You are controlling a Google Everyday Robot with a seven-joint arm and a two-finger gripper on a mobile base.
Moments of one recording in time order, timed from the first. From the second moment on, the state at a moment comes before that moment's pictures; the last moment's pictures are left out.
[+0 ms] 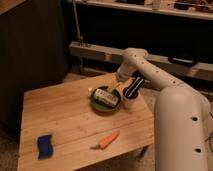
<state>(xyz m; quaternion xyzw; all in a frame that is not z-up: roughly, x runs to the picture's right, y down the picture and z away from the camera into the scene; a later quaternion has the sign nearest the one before) 0.077 -0.022 0.914 0.02 -0.34 -0.84 0.43</state>
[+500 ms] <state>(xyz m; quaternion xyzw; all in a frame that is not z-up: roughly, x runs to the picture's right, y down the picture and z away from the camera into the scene) 0.091 -0.031 0.935 0.01 -0.34 -0.82 0.46</state>
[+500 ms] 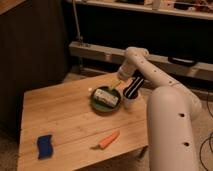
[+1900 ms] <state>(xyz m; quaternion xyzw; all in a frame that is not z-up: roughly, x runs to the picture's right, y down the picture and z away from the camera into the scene) 0.086 -0.007 0.956 -0.01 -0.35 -0.82 0.46</state>
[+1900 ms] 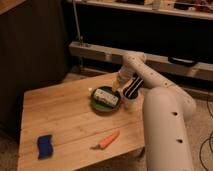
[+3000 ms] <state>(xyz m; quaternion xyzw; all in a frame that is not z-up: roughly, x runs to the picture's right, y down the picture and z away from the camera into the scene) 0.070 0.027 0.968 -0.02 -0.38 -0.81 0.44</state>
